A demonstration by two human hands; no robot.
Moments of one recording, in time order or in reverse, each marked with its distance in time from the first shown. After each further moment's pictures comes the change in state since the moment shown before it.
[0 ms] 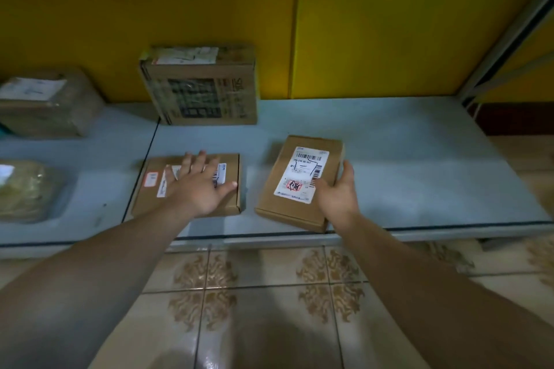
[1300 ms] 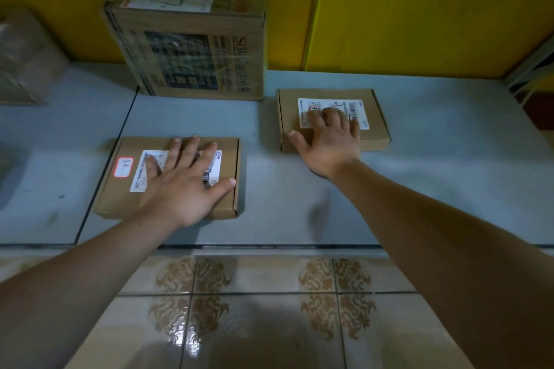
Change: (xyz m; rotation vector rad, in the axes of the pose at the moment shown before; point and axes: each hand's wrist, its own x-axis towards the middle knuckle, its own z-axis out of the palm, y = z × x) left_hand 0.018 -0.010 0.030 -0.057 0.035 0.011; right_hand 0.110 -0.018 0.057 -1.111 -0.096 -0.505
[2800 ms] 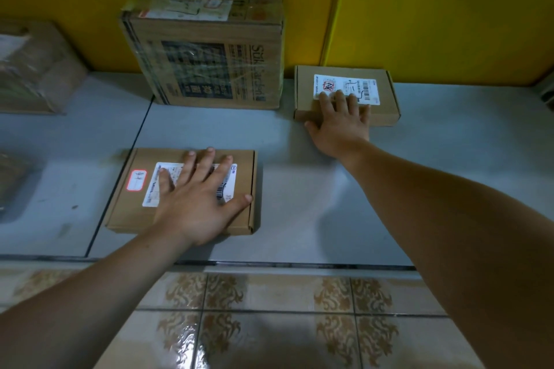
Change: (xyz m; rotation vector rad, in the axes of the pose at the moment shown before) left_hand -0.006 0.001 0.001 -0.027 -0.001 0.005; right_hand 0.062 -0.006 0.005 -0.038 -0.017 0.000
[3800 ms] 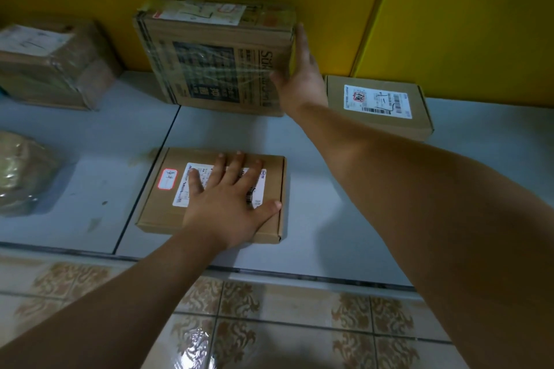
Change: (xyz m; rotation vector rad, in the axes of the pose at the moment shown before) left_hand 0.002 -0.003 0.000 -0.005 0.001 0.031; right_hand 0.031 -0.130 -0.052 0.814 0.186 -0.080
